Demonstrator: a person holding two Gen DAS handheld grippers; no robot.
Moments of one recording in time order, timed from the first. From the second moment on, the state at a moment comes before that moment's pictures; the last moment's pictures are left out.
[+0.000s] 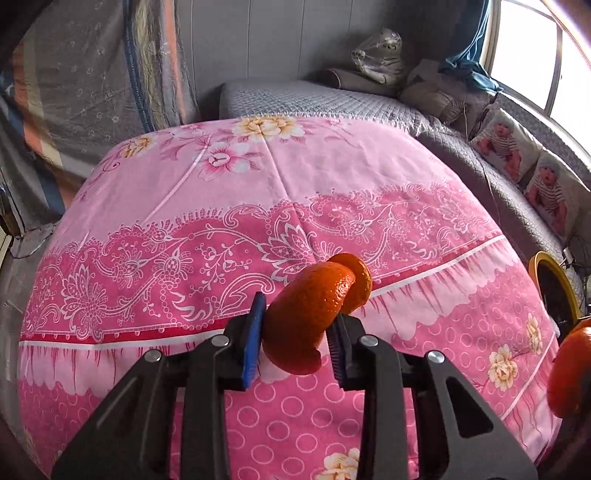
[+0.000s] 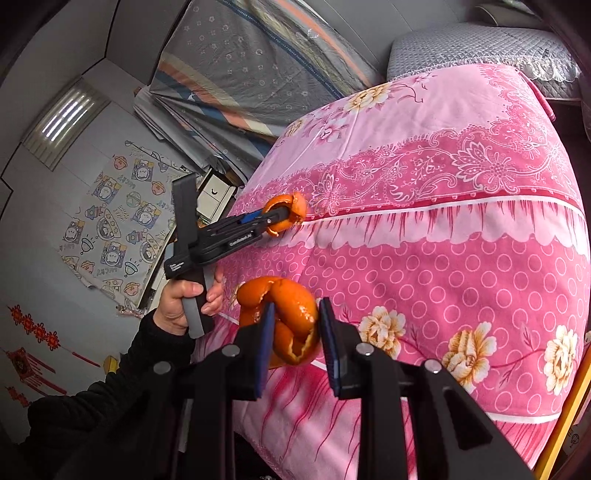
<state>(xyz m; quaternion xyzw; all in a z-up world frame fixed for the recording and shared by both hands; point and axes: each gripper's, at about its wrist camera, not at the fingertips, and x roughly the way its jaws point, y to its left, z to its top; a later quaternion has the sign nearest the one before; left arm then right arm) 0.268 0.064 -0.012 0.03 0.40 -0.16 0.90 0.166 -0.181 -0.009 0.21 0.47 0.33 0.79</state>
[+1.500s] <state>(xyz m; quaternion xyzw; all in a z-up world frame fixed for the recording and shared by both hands) 0.103 -0.178 0.092 0.07 0.24 -0.34 0.91 0.060 -0.408 0.013 0.27 0.34 0.04 0.90</state>
